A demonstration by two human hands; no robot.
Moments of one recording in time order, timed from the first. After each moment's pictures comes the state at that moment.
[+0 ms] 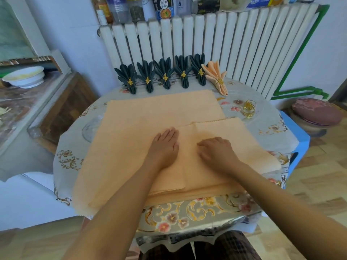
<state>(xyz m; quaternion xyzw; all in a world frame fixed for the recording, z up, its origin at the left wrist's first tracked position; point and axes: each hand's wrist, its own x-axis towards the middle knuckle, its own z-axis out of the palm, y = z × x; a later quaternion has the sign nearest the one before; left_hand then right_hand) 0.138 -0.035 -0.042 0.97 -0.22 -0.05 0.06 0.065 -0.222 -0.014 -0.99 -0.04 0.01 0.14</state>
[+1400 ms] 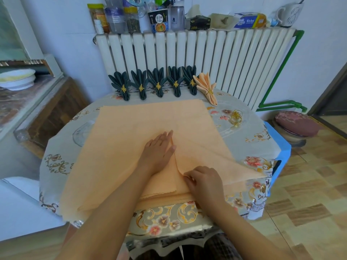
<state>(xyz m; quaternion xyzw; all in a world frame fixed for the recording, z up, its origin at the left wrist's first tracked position) 0.132 -0.029 -0.042 0.96 -0.23 -0.01 0.16 0.003 -0.183 -0.047 -0.95 -0.05 -0.26 0.19</state>
